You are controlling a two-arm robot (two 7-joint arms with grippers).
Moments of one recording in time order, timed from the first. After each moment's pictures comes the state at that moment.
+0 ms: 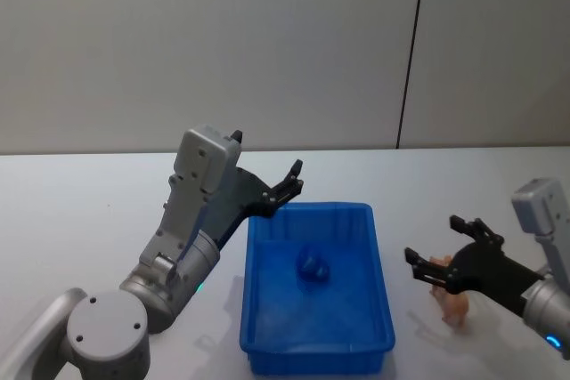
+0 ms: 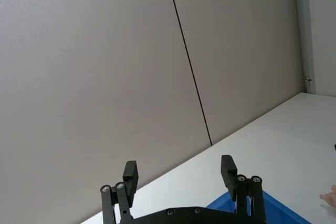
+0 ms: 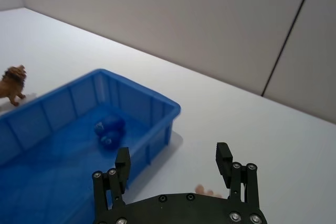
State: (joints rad) left arm -0.24 0.38 0.45 -1.63 -0.20 0.01 -0.01; right arm 0.14 0.36 -0.26 -1.48 0.22 0.09 0.44
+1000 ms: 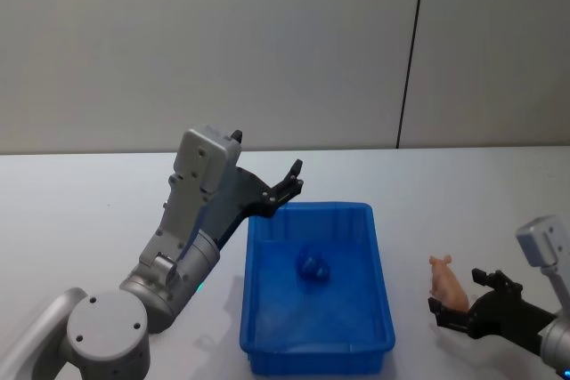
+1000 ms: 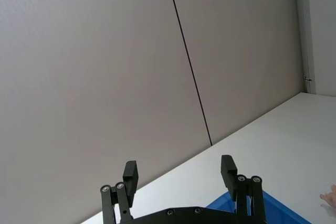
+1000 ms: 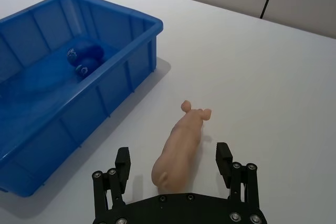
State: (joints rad) left arm -0.24 0.38 0.45 -1.63 -0.20 0.01 -0.01; right arm 0.11 0.40 -0.25 -1.42 0.23 0.22 0.43
